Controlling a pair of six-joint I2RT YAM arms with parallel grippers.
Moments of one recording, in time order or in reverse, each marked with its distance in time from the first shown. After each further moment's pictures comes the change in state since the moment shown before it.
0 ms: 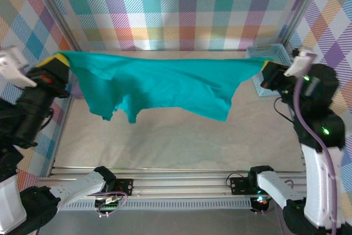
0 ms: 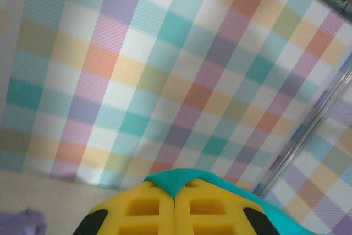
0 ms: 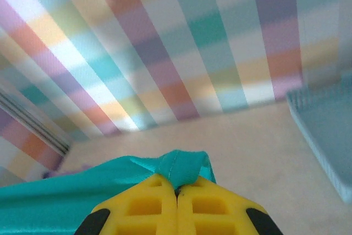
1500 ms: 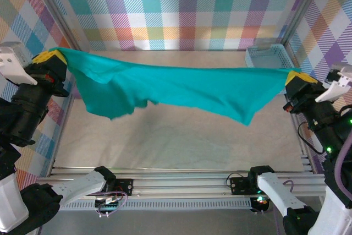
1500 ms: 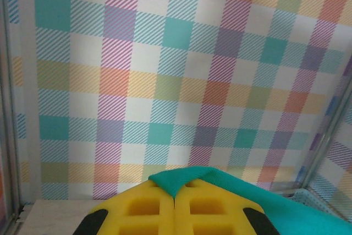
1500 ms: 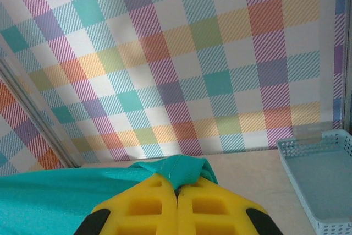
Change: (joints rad) left arm 0.021 0.031 0.042 -0.015 0.018 0.232; right arm 0.000 -0.077 0.267 -0.197 0.009 -0.097
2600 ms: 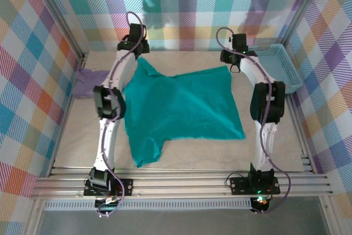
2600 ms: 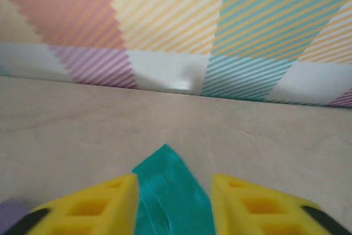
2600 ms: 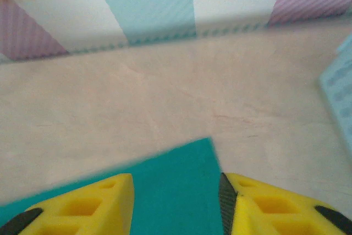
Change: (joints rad) left arm 0.417 1.582 0.533 0.200 0.224 -0.094; right arm -0.001 1.443 0.069 0.616 0.114 -0.084
